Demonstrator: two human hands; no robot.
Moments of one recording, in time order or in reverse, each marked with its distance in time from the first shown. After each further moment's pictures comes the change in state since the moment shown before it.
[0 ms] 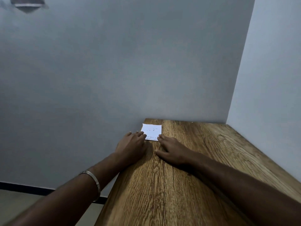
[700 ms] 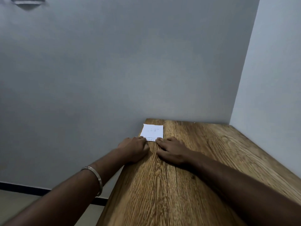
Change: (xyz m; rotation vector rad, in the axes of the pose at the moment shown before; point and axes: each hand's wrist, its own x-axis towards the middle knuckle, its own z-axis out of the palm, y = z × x) left_hand 0.014 -0.005 0.003 -0.152 -0.242 -0.061; right_hand 0.018 0.005 0.008 -0.058 -0.065 0.011
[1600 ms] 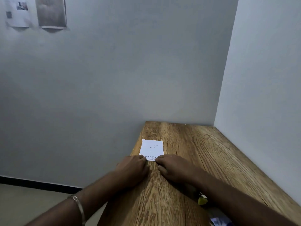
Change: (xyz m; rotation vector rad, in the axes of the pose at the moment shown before) left_hand -0.174 0.066 -0.031 0.095 0.048 0.103; right_hand -0.166 -0.089 -0.026 -0.122 0.083 -0.160
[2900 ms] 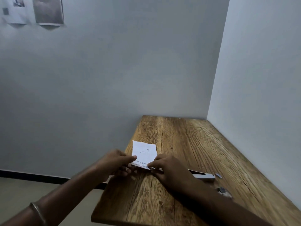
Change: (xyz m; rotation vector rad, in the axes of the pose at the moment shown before) left_hand -0.074 0.005 -0.055 -1.362 -0.207 -0.566; right_hand -0.071 -0.048 -0.004 0.201 0.294 -0.046
